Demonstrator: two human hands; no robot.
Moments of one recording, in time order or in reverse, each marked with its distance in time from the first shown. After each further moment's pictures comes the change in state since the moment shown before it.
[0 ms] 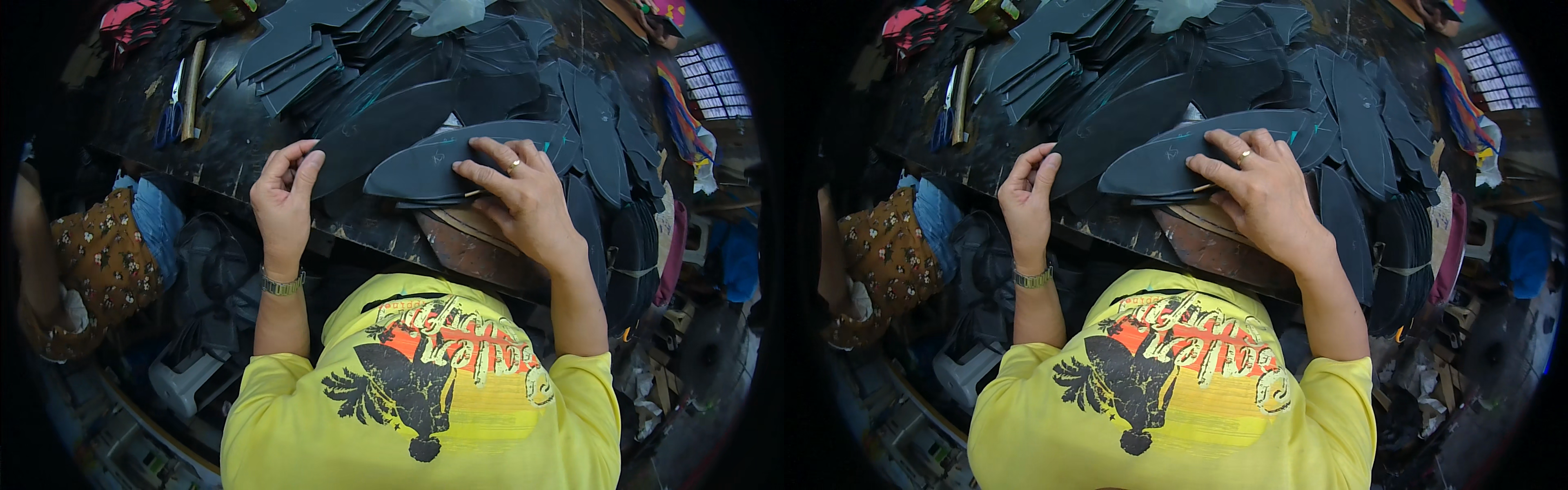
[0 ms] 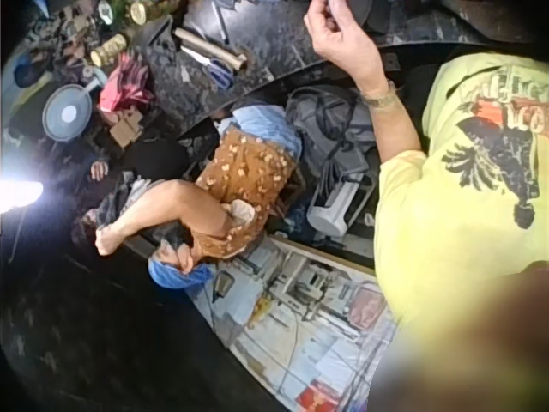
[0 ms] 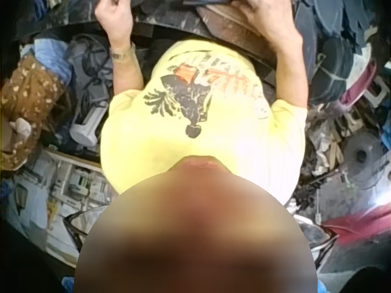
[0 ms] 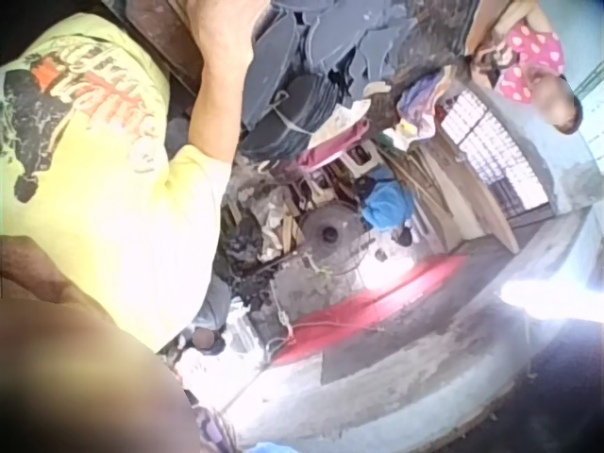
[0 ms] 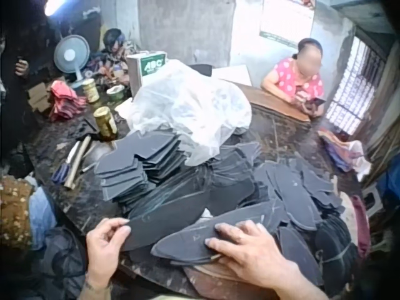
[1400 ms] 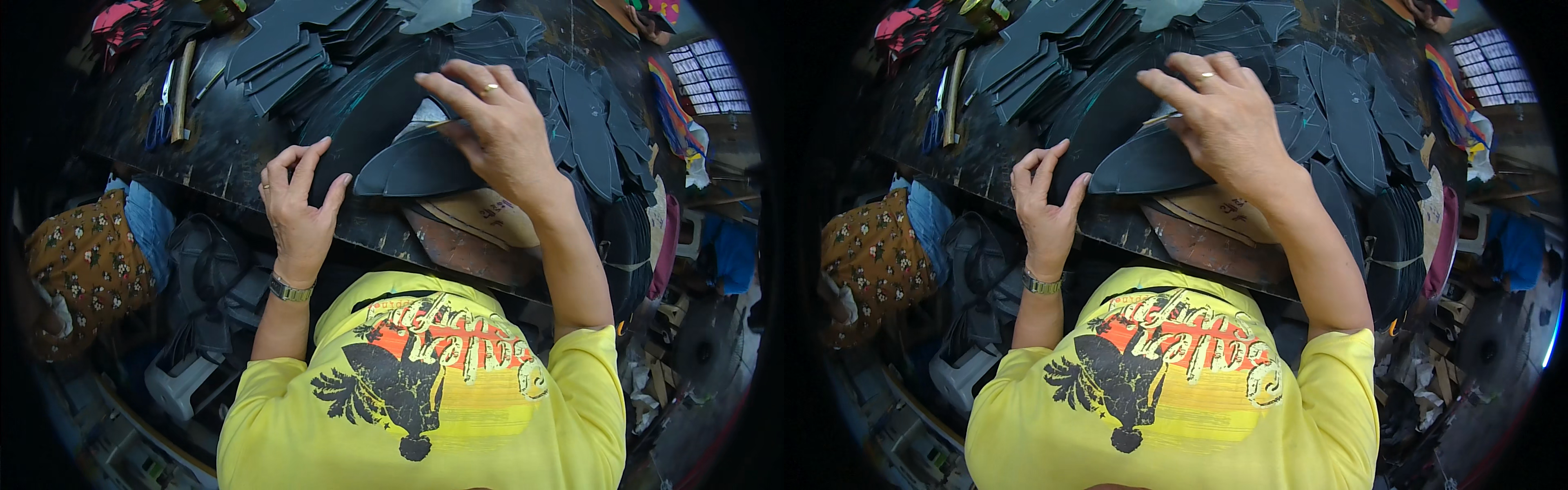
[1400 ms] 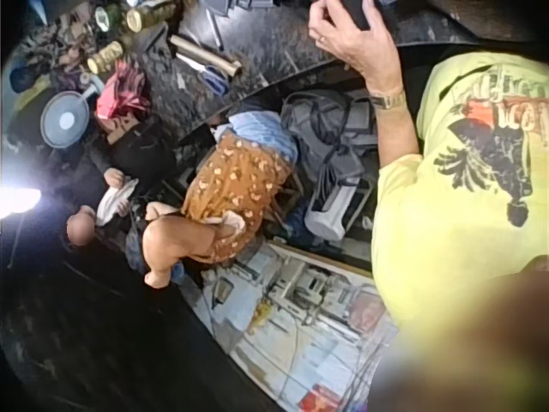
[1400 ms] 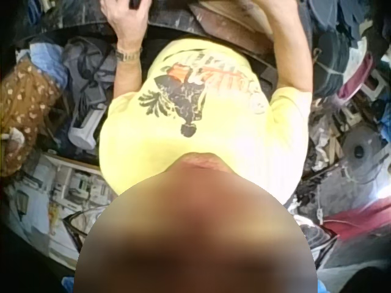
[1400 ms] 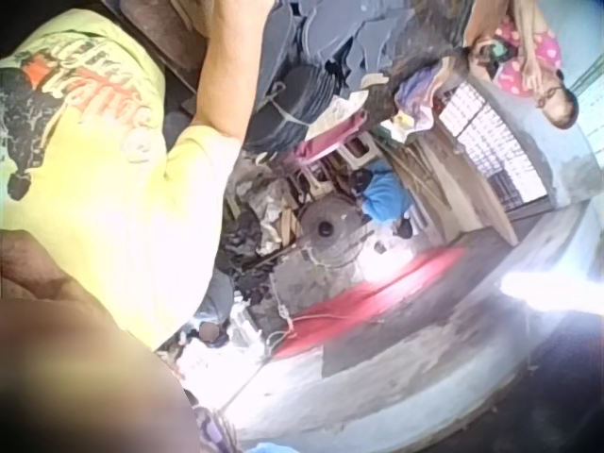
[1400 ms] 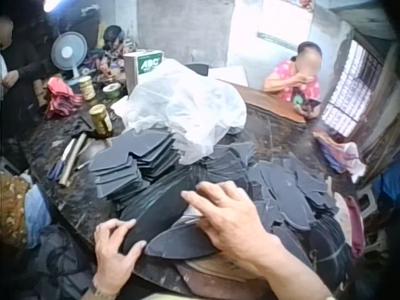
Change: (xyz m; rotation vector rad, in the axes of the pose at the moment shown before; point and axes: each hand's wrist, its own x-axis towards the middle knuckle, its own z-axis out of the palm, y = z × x) left_hand -0.023 0.001 0.016 0.613 -0.015 0.376; right_hand 0.062 0.011 0.004 -0.138 0.299 -0.111
